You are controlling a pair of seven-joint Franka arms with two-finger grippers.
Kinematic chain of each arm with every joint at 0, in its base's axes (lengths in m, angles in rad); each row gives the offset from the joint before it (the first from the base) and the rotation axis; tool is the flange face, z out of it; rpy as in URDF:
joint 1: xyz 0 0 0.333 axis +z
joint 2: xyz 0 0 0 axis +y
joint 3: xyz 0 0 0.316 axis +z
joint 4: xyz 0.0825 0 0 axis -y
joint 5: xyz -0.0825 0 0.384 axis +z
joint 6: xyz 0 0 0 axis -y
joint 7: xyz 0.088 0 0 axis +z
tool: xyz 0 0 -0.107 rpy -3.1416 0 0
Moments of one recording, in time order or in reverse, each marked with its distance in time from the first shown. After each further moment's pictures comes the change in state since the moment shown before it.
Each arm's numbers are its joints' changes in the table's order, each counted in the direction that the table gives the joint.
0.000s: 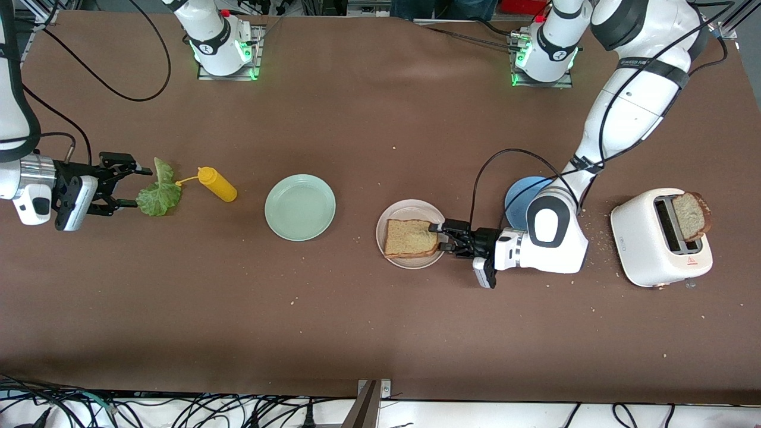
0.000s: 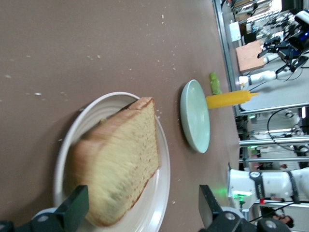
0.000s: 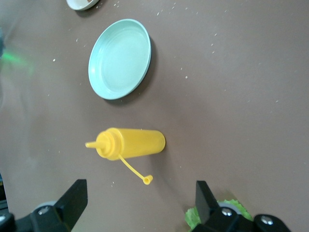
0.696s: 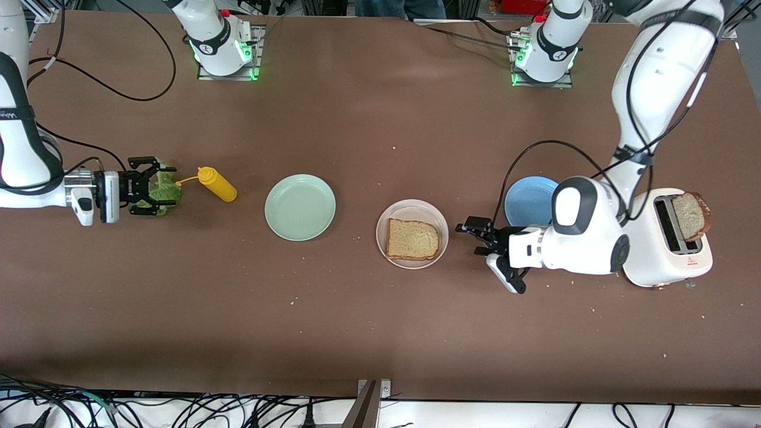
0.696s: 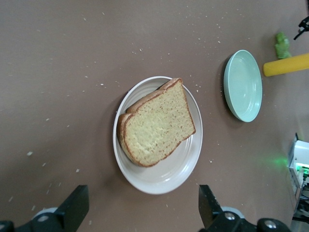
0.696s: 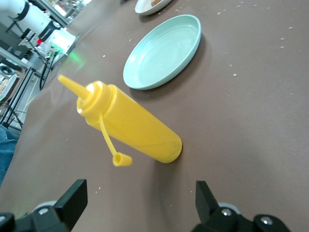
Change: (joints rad) left arm 0.006 -0.217 -0.002 0.030 0.450 -0.090 0.361; right arm -0.099 0.221 -0.005 -0.094 0.179 0.001 0.551
